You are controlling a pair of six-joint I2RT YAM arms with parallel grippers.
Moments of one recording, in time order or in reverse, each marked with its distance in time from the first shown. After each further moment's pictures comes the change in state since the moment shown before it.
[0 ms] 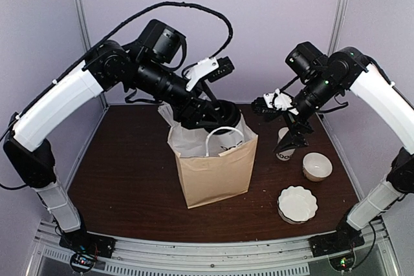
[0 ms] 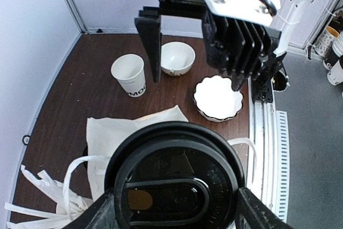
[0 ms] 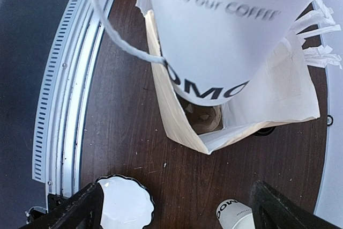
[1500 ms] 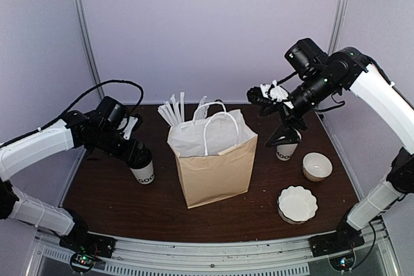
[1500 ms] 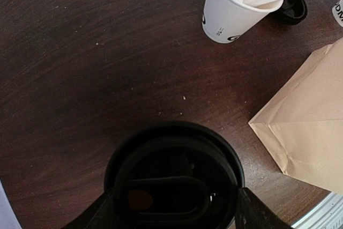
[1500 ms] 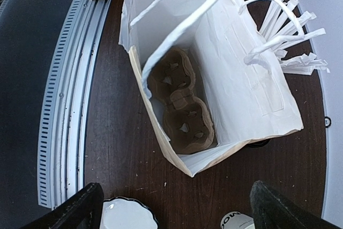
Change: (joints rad) left arm 0.442 -0.506 -1.089 0.269 -0.338 -0.499; right arm 0.008 0.000 -0.002 0.090 -0.052 0.121
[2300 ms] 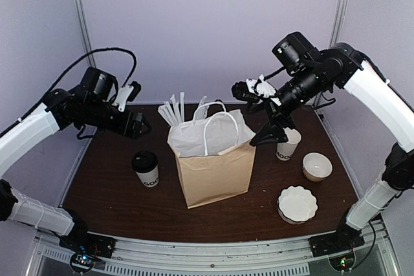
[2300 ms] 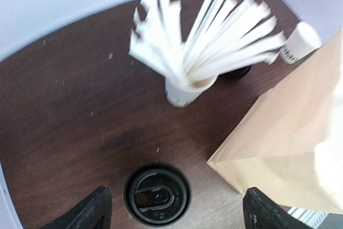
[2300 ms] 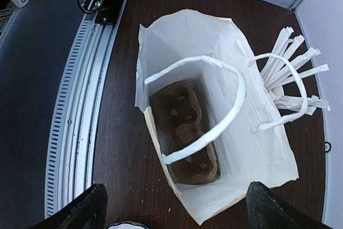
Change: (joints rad) left arm 0.000 -0.008 0.236 -0.048 0.078 0.064; right arm 0.111 0.058 0.092 0.042 -0.001 0.098
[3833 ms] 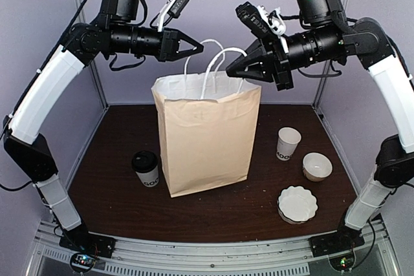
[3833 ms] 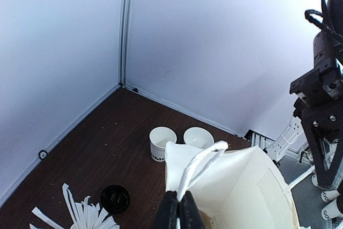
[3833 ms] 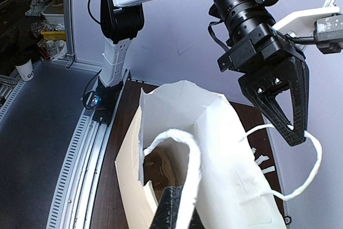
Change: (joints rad) left arm -0.185 0.521 1.040 -0.029 0.438 0.109; right arm 0.110 0.093 0.464 0.134 -0.082 0.212
